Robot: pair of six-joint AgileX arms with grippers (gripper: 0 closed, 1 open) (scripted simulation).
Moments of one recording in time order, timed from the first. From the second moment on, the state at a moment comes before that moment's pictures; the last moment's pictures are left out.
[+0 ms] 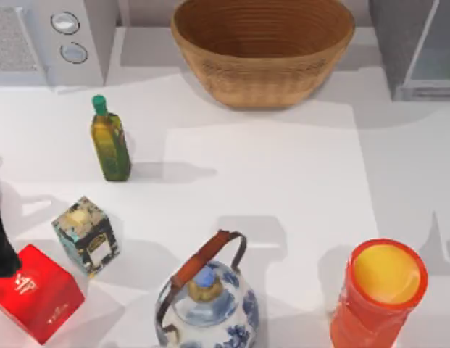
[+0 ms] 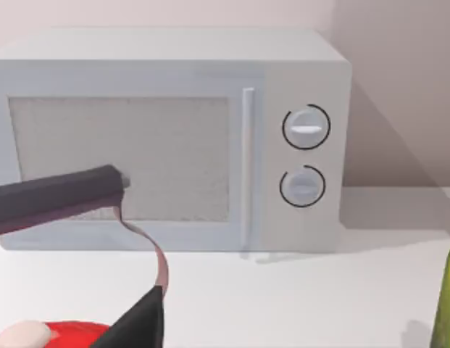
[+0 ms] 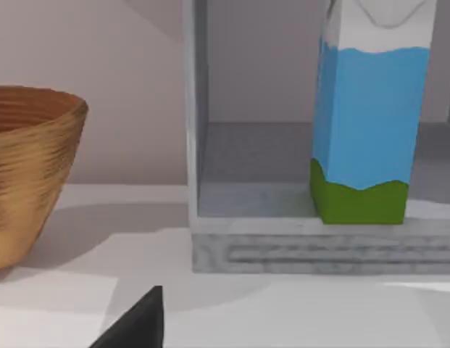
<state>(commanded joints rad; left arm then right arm) 0.00 0.00 0.00 0.00 0.00 0.00 0.00 0.00 0.00 0.00 0.00 0.00</state>
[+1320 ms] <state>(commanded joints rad) 0.00 0.00 0.00 0.00 0.00 0.00 -0.38 1.27 0.13 1.14 -0.36 0.01</state>
